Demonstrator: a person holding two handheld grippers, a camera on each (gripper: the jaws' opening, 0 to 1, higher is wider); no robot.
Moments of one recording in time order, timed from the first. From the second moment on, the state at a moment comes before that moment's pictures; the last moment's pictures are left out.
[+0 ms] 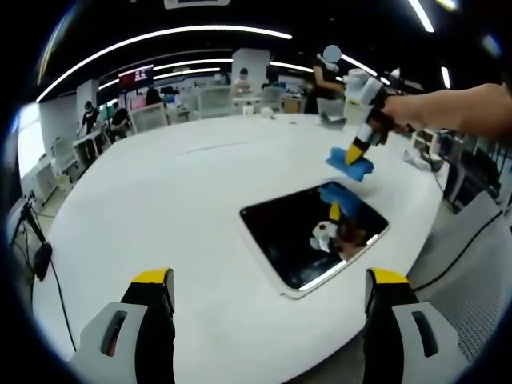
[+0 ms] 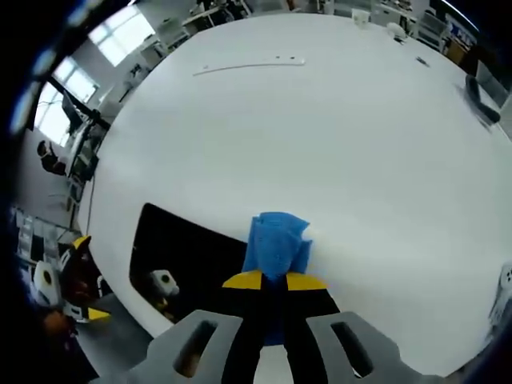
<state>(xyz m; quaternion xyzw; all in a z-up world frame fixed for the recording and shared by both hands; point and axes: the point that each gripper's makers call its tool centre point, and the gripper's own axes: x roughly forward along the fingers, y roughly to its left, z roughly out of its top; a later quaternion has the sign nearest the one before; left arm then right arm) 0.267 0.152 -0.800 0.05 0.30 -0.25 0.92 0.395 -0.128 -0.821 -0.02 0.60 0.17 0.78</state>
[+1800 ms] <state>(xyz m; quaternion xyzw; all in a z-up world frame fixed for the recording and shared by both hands) 0.266 0.151 -0.803 0.05 0.30 -0.26 0.92 0.348 -0.219 -0.861 -0.02 0.61 0.11 0.78</state>
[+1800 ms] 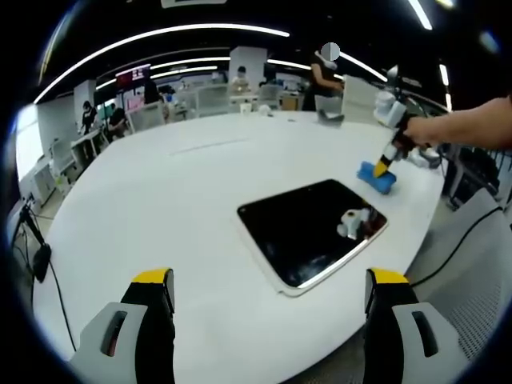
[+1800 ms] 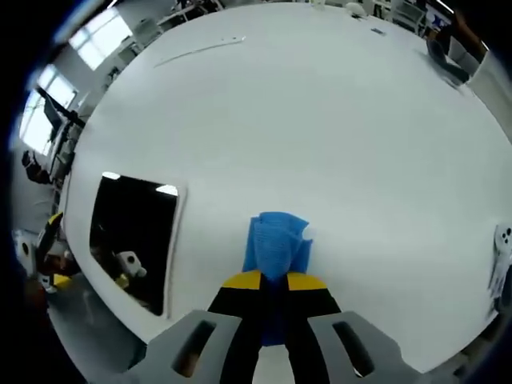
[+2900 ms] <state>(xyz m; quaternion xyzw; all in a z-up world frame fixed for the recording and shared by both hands) 0.266 0.152 -0.803 0.05 0.30 -0.25 0.92 0.351 -0.227 -0.865 -0.11 0.56 0.14 0.81</state>
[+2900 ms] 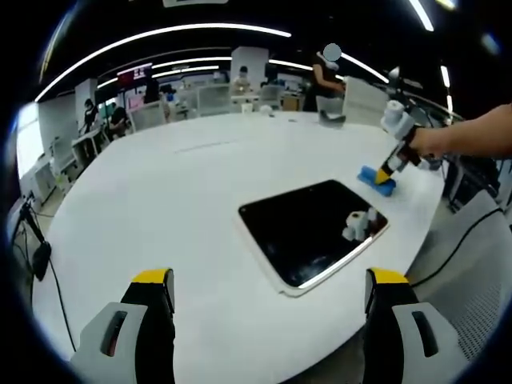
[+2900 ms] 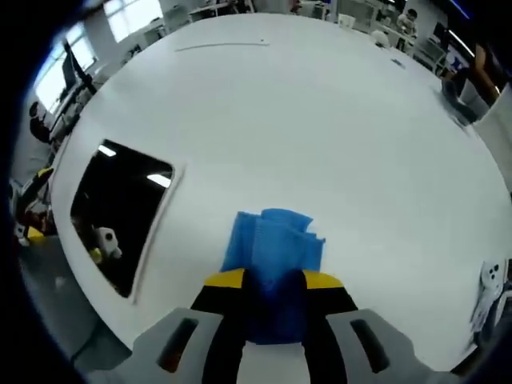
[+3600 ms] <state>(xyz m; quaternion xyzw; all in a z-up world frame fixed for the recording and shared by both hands) 0.269 0.155 -0.800 0.04 0.30 -0.24 0.92 0.355 -0.196 -0.809 -0.08 0.42 0.22 0.88</state>
